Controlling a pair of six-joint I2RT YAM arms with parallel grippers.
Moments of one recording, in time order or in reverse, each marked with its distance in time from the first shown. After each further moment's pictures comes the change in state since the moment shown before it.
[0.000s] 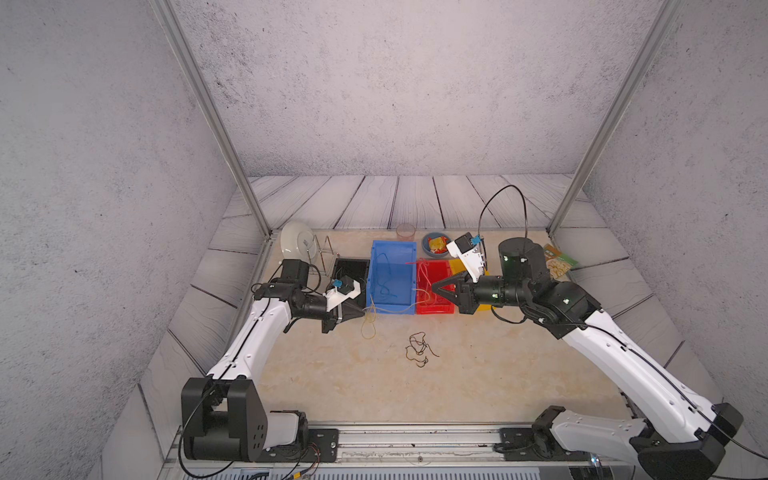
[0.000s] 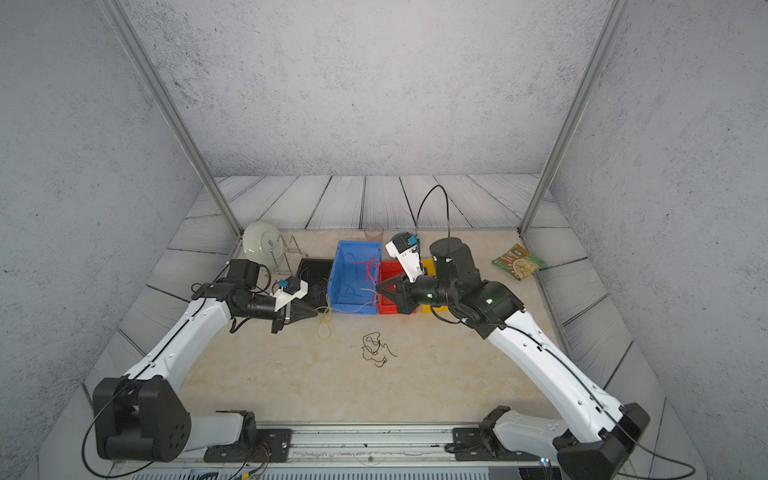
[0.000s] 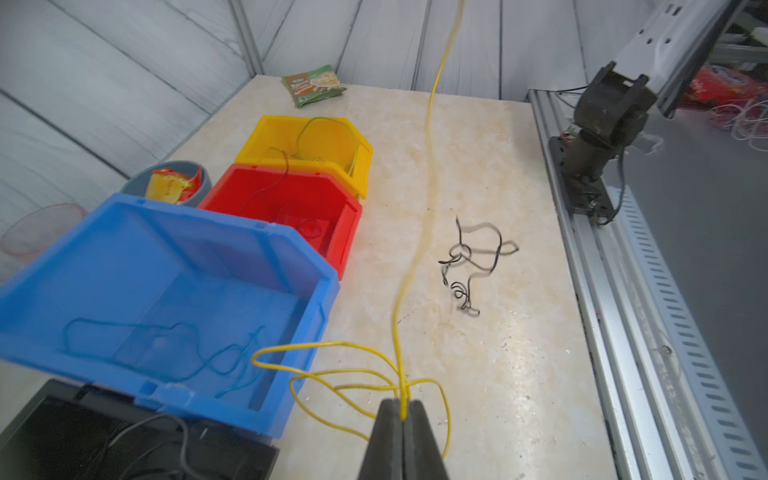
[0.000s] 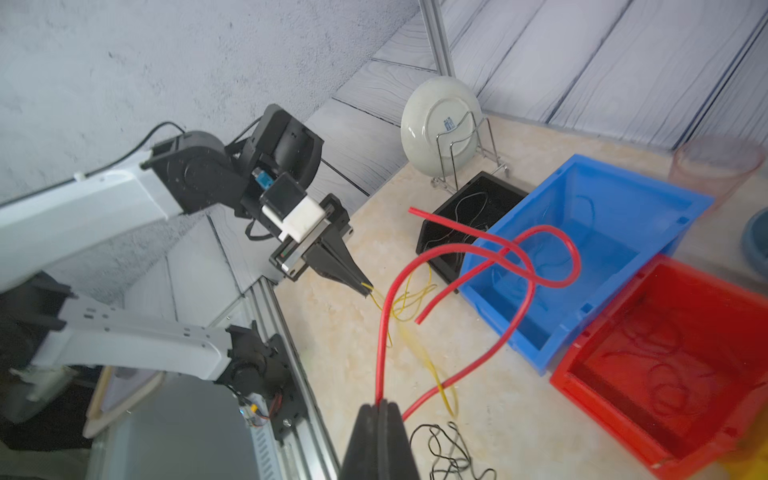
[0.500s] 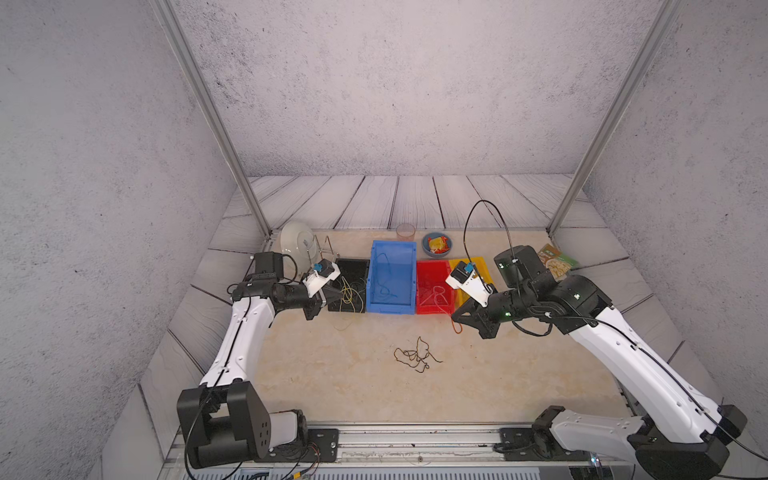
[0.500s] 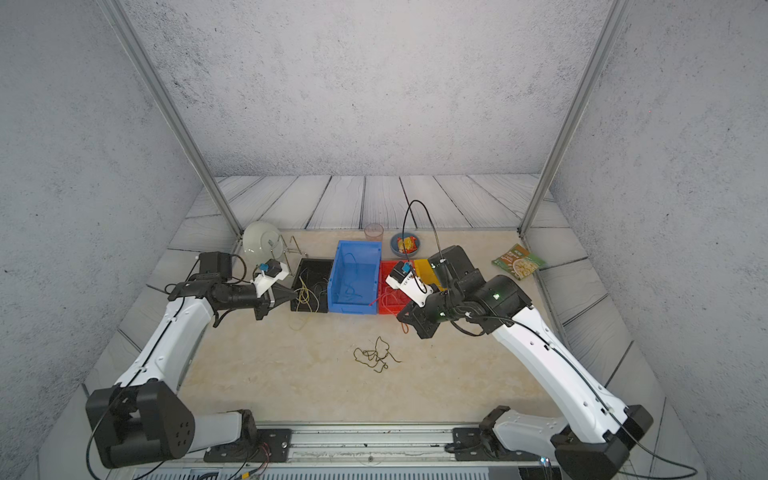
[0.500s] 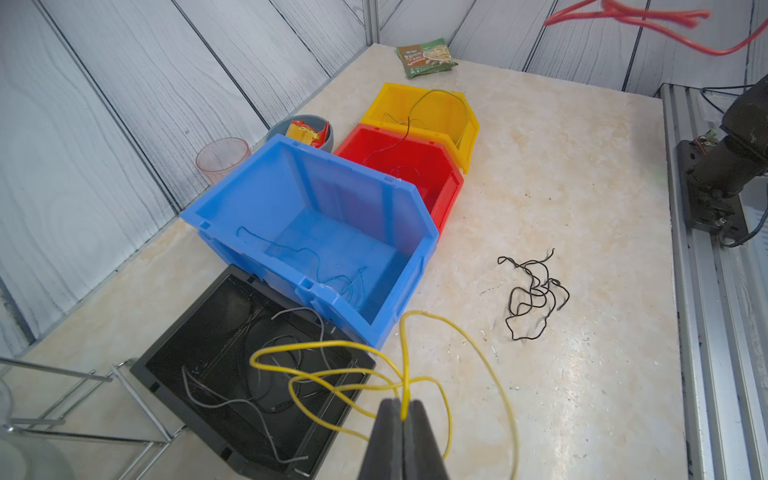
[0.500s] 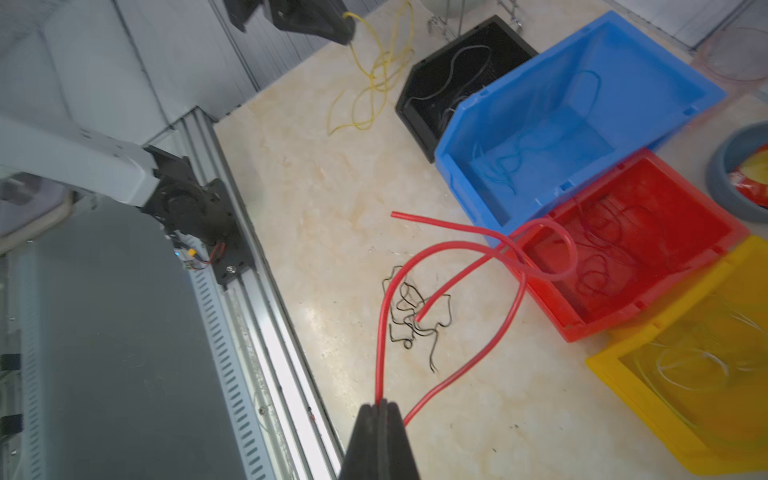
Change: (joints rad) left arm 0.153 -0.015 0.064 0.029 -0.084 -0.106; right arm -0.002 0.013 0.058 -0.423 0.137 -0.331
